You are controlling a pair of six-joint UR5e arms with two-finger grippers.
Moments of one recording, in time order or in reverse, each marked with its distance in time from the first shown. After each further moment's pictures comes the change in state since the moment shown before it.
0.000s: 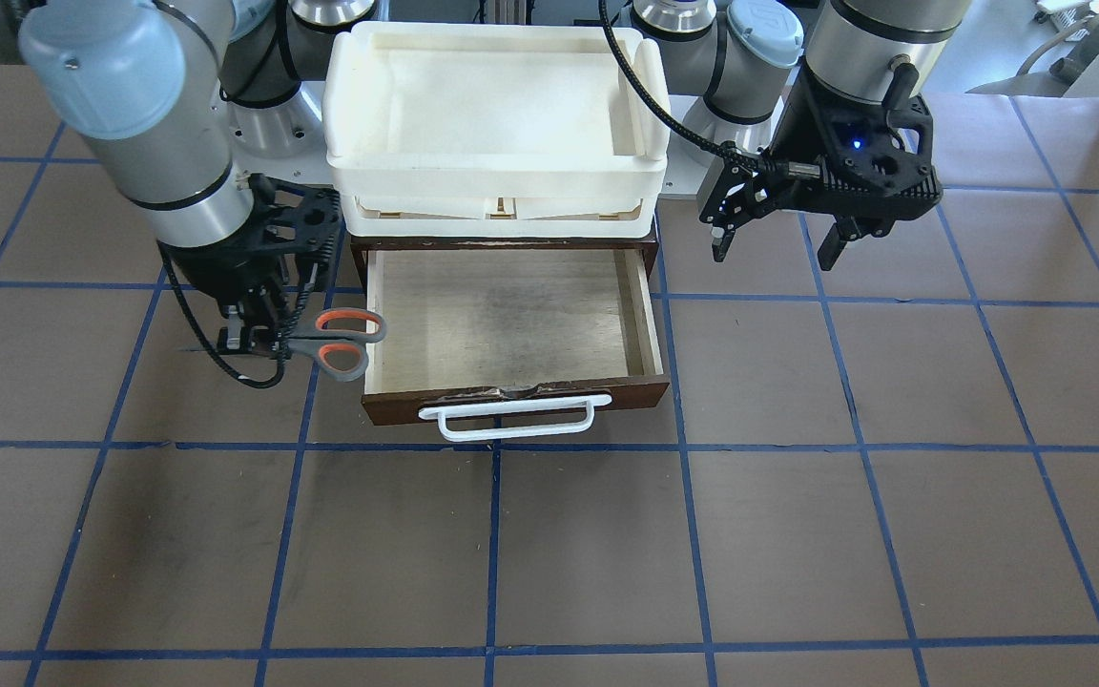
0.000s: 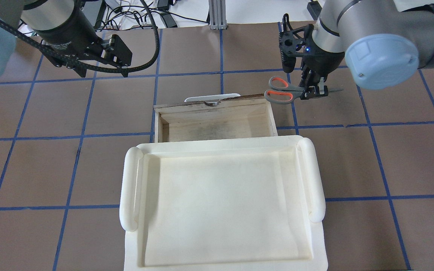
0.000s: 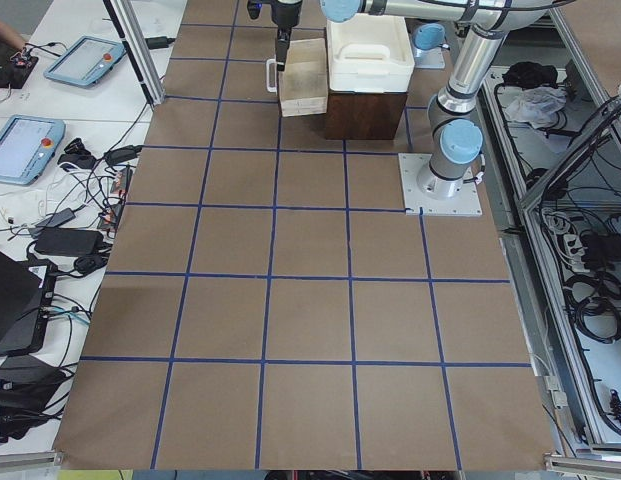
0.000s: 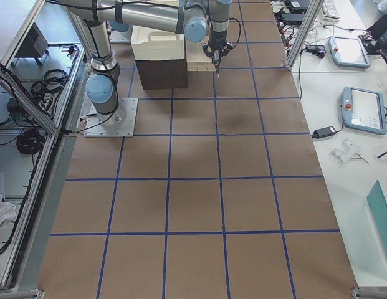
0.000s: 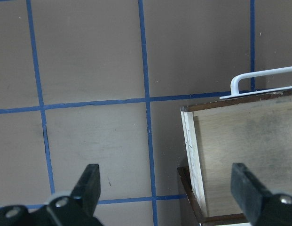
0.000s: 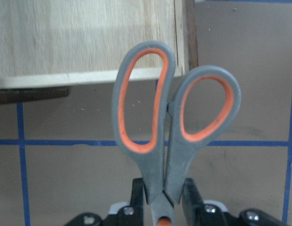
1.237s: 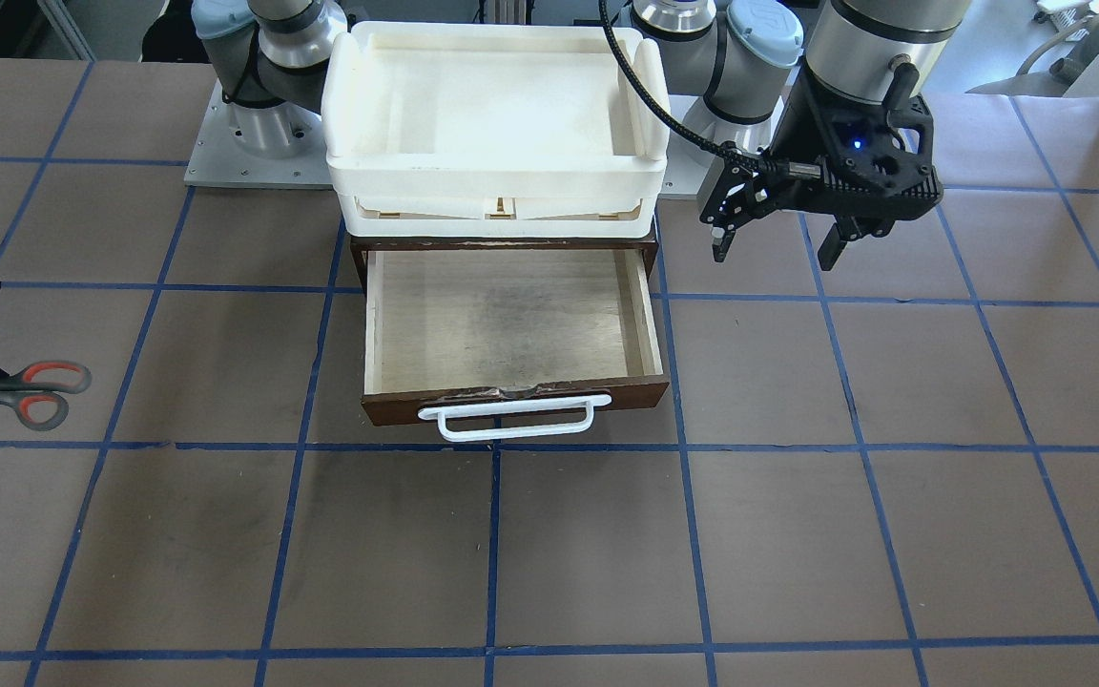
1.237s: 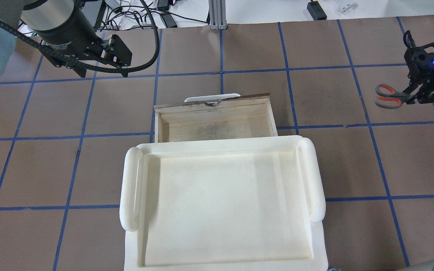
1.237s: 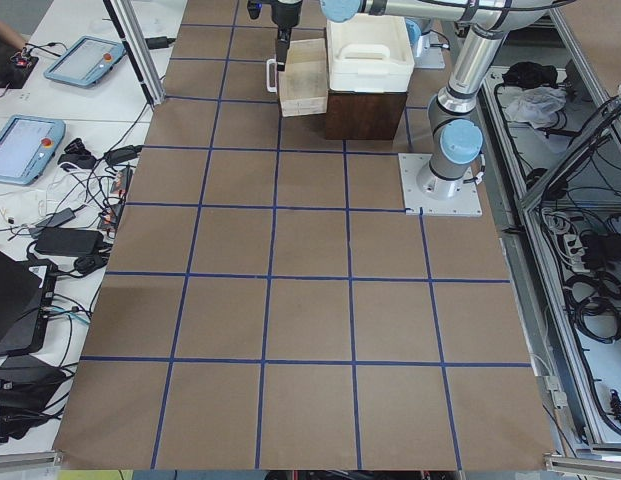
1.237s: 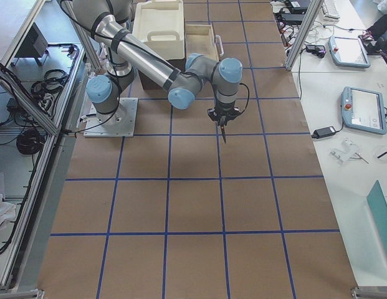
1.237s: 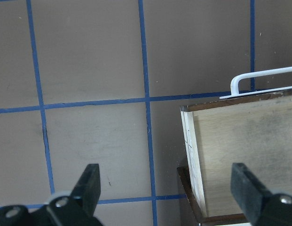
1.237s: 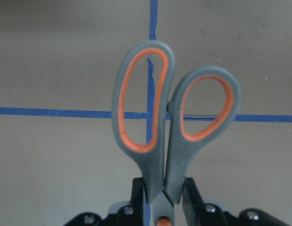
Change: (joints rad) left arm 0.001 0.000 0.000 0.000 0.000 -0.002; right arm -0.545 0.091 0.049 -0.119 -0.009 -0.564
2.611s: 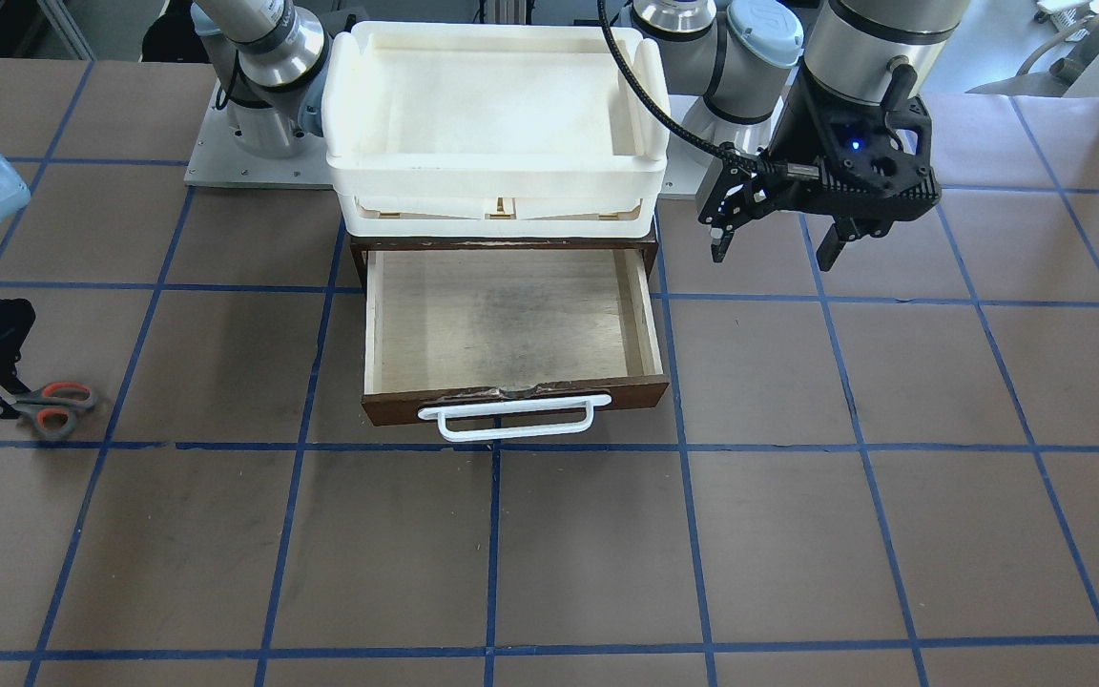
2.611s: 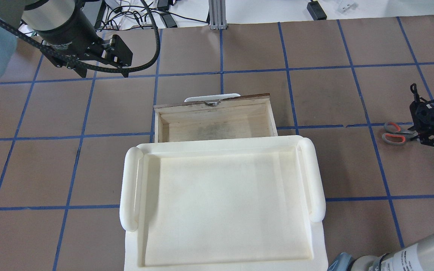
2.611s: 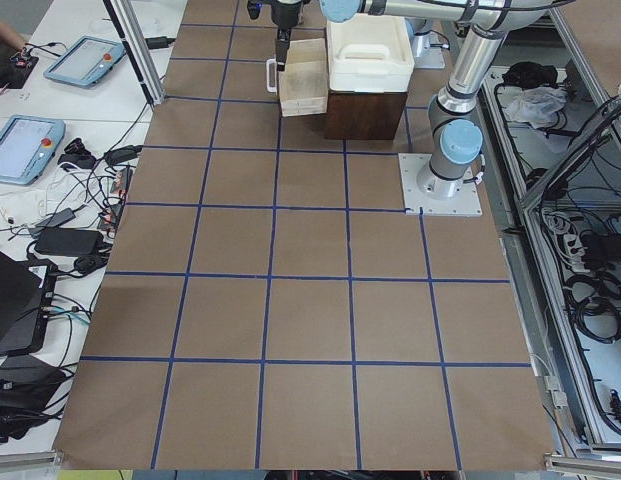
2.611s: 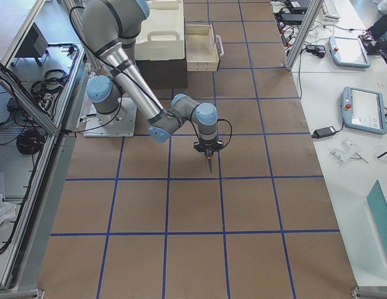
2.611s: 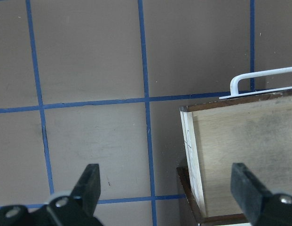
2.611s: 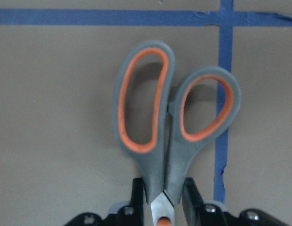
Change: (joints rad) left arm -0.002 -0.001 0.000 0.000 0.000 -0.003; right arm -0.221 0.142 0.317 -0.540 0.035 -0.171
